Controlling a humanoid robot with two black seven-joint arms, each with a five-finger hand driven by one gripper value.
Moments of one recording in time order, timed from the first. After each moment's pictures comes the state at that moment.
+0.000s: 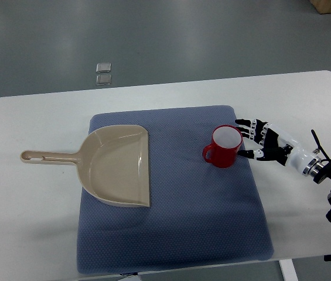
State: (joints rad) left arm 0.01 0.00 0.05 -0.17 0.08 -0.02 0.10; right arm 0.44 -0.34 0.82 0.70 -0.90 0.45 0.61
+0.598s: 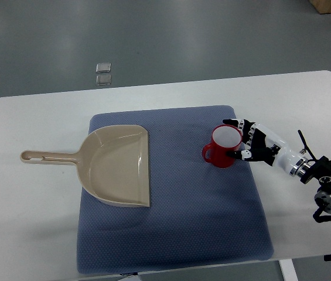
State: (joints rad) left arm 0.01 0.00 0.05 -0.17 0.08 -0.02 0.10; right arm 0.44 -0.29 0.81 0.72 -0.90 0.45 0.61
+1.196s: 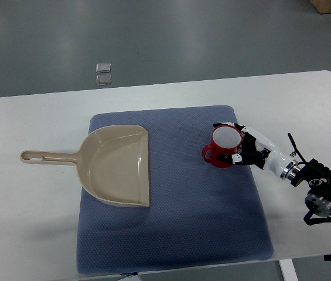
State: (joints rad) left arm 0.01 0.00 0.05 -0.18 0.08 -0.02 0.10; right arm 0.45 -0.25 0.78 0.73 -0.90 0.42 0.61
